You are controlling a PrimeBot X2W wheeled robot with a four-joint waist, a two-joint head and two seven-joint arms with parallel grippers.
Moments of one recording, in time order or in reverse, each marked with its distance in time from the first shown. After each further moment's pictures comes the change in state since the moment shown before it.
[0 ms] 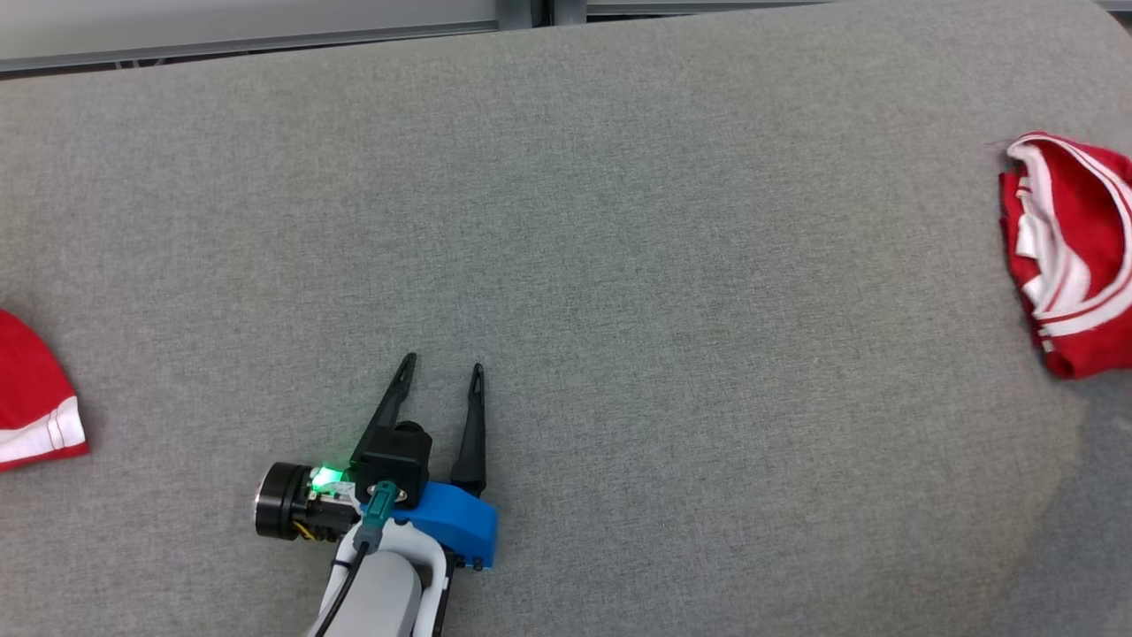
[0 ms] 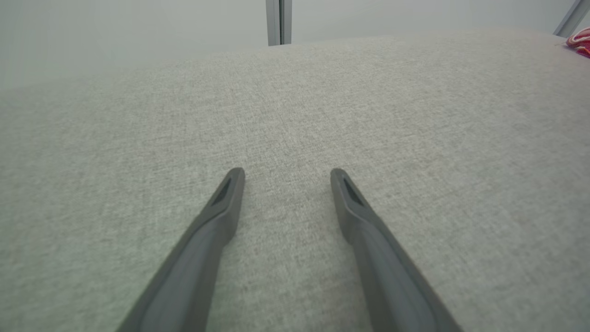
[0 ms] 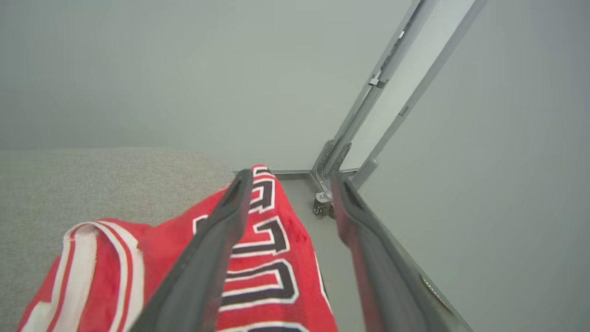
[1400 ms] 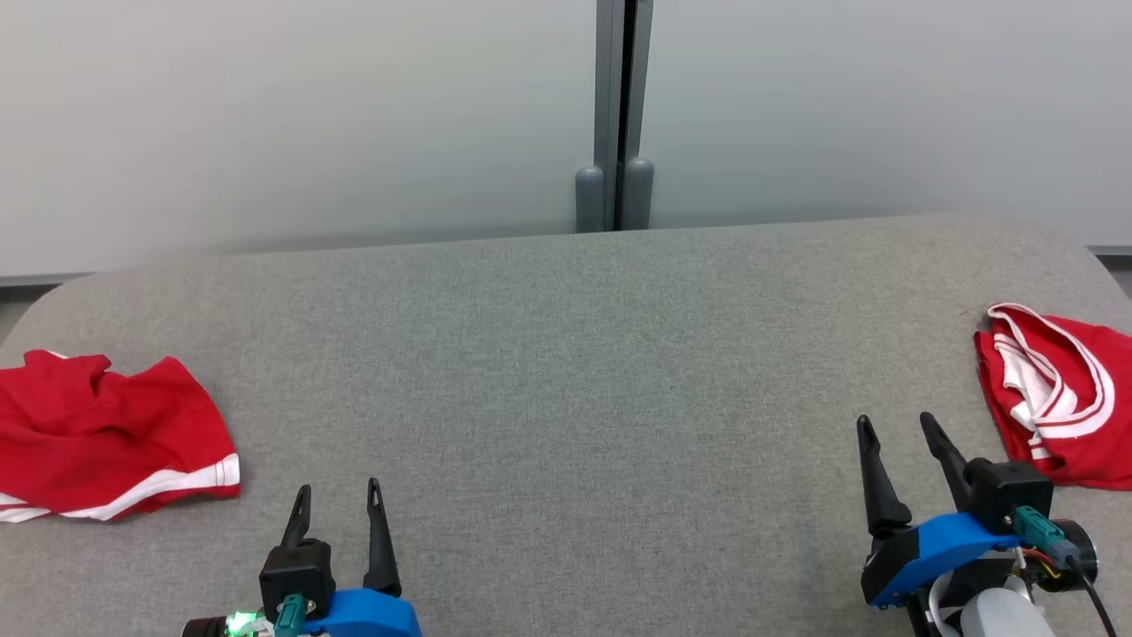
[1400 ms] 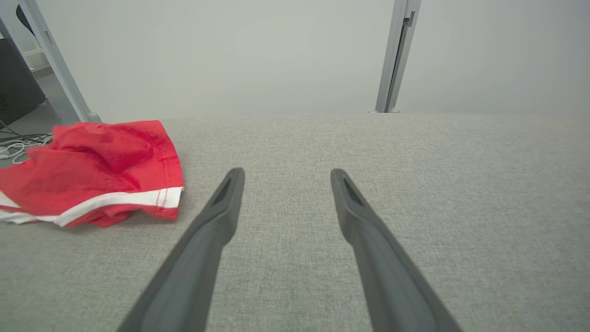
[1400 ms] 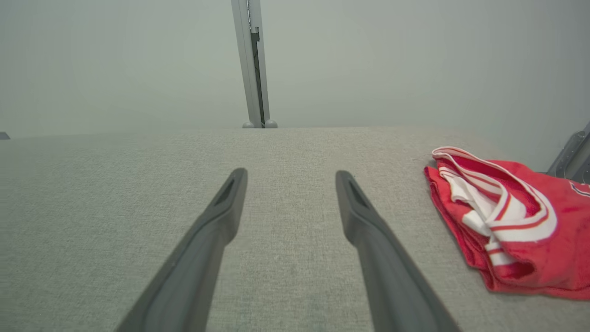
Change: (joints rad) left arm 0.239 0.004 0.199 -0.059 -0.018 0.048 0.000; right arm 0.618 0.409 0.466 -0.428 0.332 0.000 0.000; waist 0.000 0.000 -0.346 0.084
